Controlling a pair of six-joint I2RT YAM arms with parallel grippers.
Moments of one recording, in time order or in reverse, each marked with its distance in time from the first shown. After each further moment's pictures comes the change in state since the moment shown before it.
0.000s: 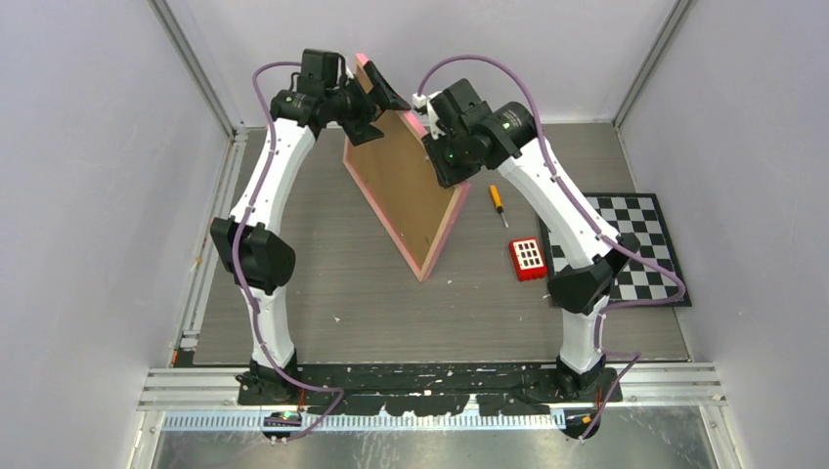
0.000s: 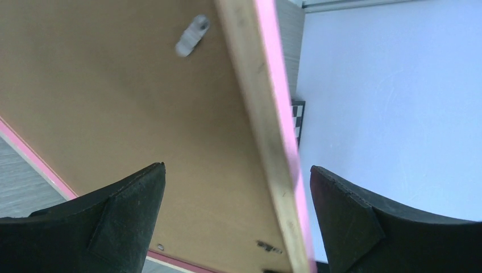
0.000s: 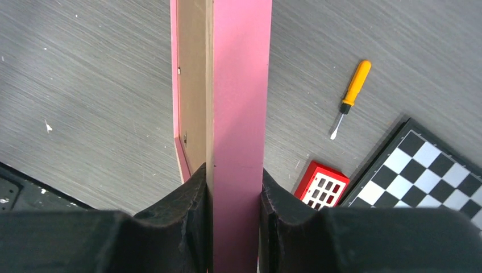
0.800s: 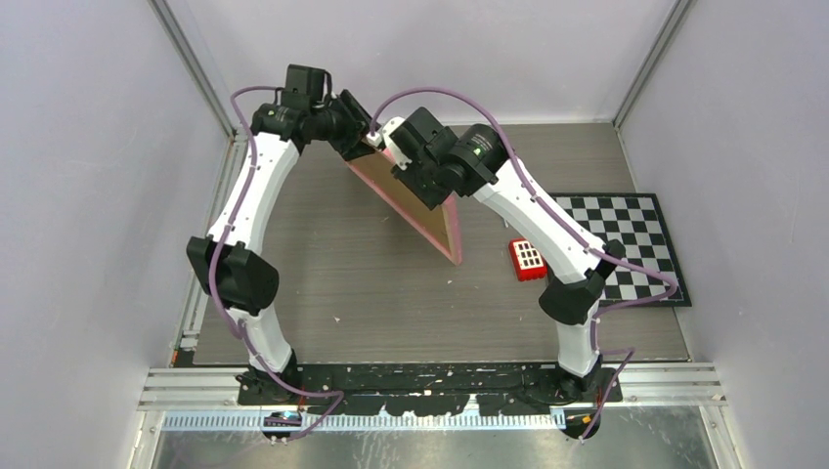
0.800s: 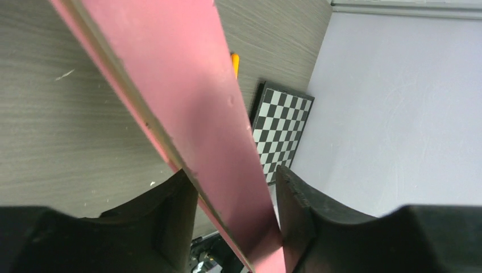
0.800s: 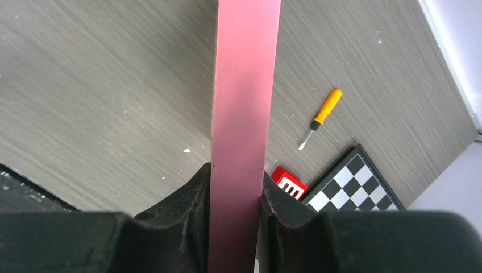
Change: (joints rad) left arm 0.014 -0.179 -0.224 -0.048 -0.039 -0.099; right arm 0.232 0.013 0.044 -0.042 0.211 -0.187
